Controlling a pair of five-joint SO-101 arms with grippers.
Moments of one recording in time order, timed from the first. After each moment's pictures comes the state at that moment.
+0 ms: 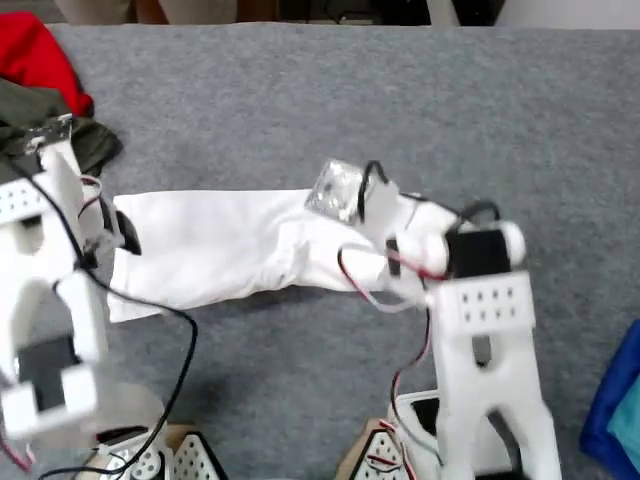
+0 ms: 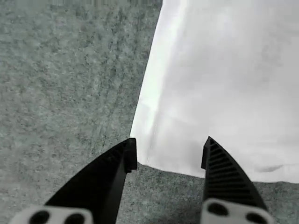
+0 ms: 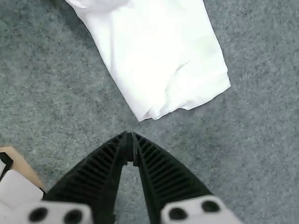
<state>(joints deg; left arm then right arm) -24.4 3.8 6.3 86.4 -11.8 -10.9 -41.8 32.1 87.6 43.6</state>
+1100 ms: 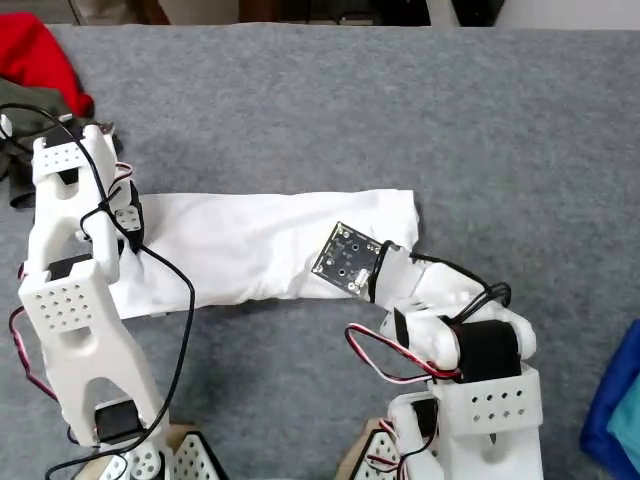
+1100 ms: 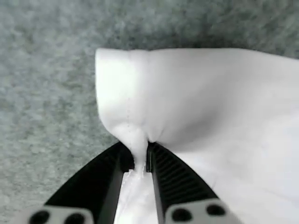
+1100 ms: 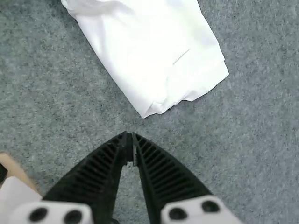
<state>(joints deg) -21.6 43.8 -22.9 88.1 -11.9 -10.9 -64.6 48.7 85.8 43.6</state>
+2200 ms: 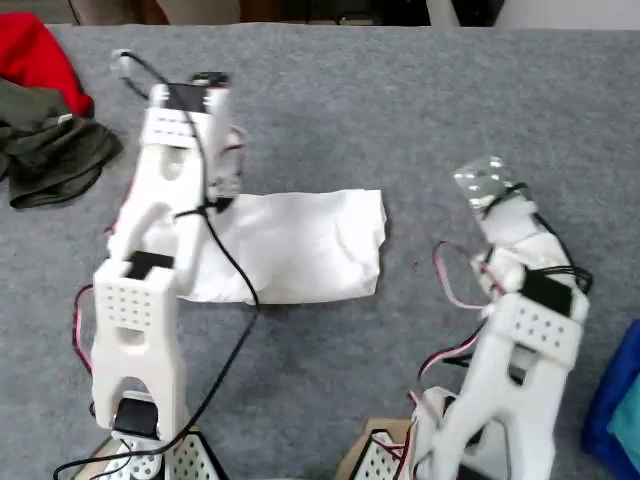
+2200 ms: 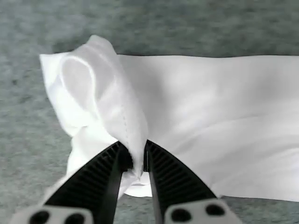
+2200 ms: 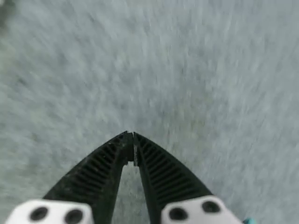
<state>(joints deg) 7.6 37.6 -42.1 100.2 0.7 27.6 -36.6 56.1 44.2 40.4</state>
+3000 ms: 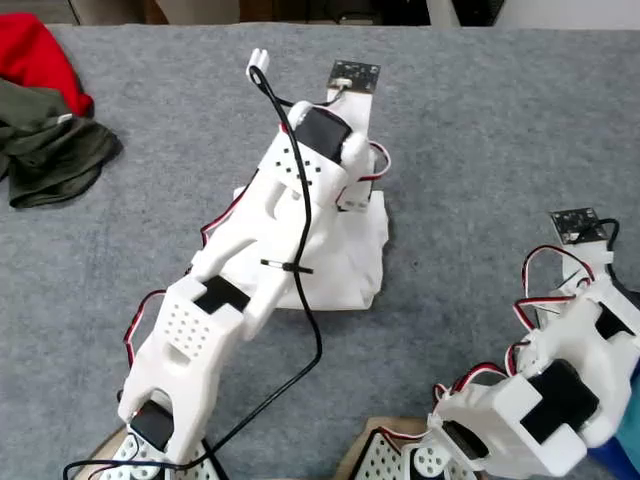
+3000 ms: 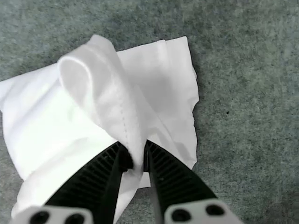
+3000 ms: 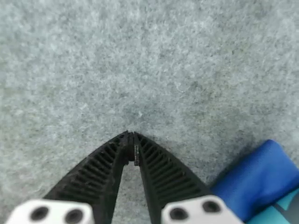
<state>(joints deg) 31.6 37.6 -57.1 100.2 12.7 47.8 -1.5 44.3 39.6 44.2</state>
